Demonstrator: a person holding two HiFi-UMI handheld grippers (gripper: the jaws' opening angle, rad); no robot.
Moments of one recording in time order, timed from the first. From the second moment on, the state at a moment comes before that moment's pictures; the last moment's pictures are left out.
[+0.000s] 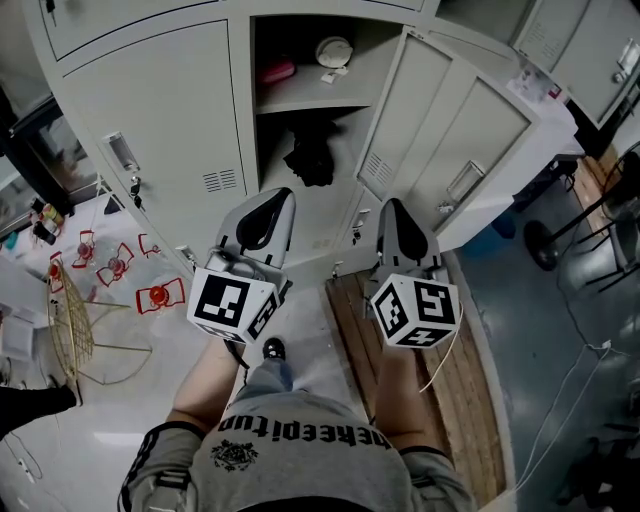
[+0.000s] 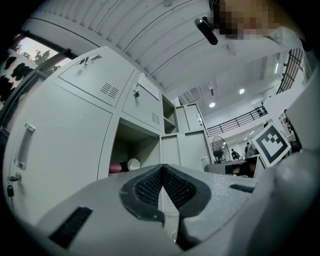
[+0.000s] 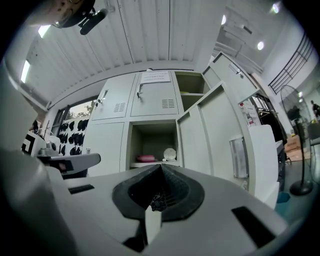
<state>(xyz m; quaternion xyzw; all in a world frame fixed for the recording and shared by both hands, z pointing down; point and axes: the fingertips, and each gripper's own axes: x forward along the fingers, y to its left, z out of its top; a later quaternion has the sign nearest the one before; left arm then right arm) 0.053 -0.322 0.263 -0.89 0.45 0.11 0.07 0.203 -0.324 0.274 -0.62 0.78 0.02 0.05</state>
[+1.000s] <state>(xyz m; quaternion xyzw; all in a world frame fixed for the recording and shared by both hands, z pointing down) 0.062 -0.290 0.264 -0.88 0.45 0.11 0.06 0.221 -0.273 0.273 -0.64 0.77 0.04 0.06</state>
